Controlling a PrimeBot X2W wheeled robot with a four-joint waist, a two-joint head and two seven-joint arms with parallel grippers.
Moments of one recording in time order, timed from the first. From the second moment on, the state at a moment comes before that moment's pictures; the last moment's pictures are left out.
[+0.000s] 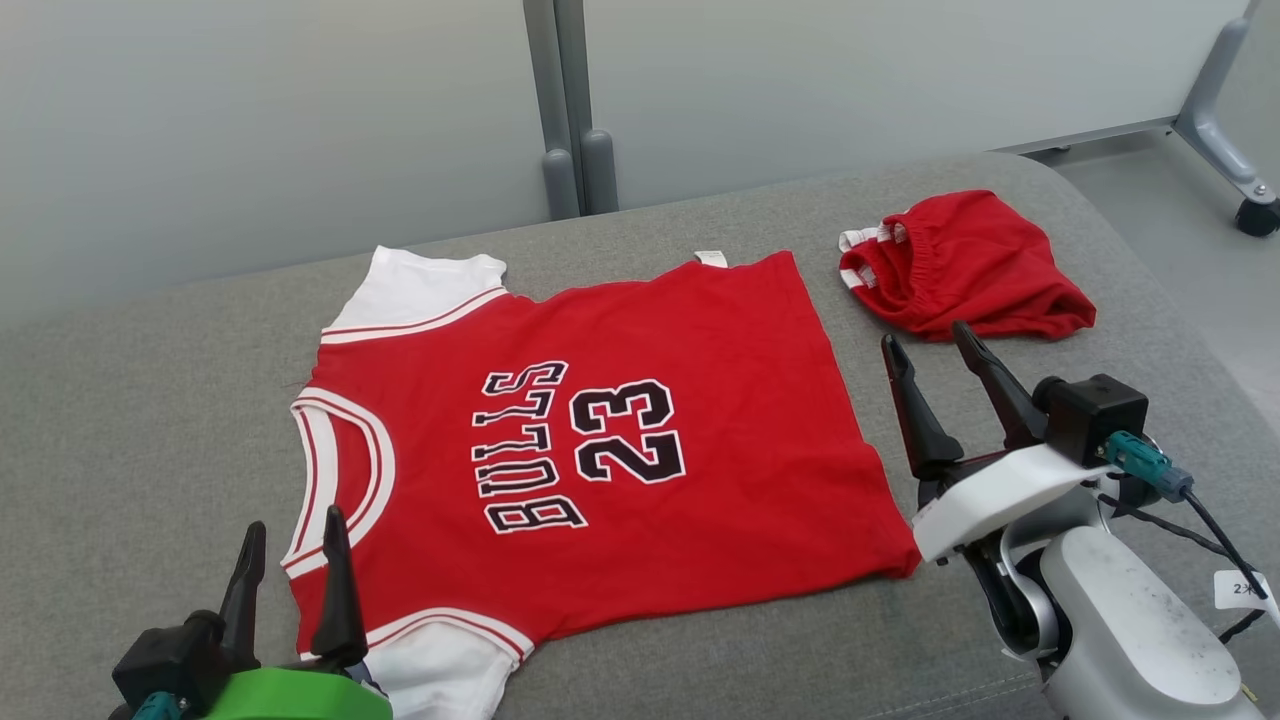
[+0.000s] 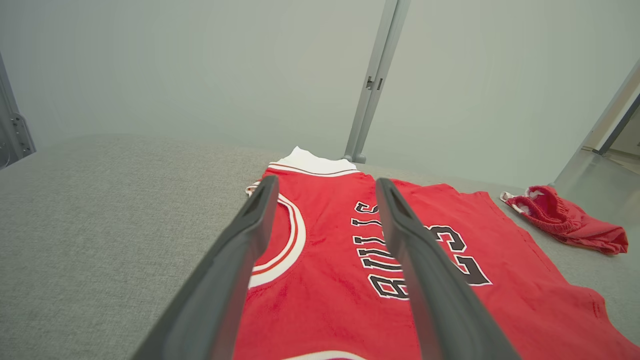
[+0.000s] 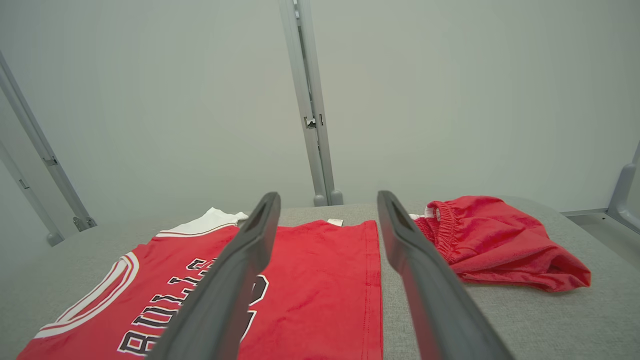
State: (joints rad) left arm 0.13 0.06 -0.12 0.02 -0.43 0.09 -0.24; right arm -0.21 -0.22 0.43 0.24 0.45 -0.05 -0.25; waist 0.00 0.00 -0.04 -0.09
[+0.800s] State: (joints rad) left arm 0.19 0.05 -0.09 0.01 -0.42 0.11 -0.24; right arm -0.15 -0.20 0.44 0.25 0.42 -0.05 -0.25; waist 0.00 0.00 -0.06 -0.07
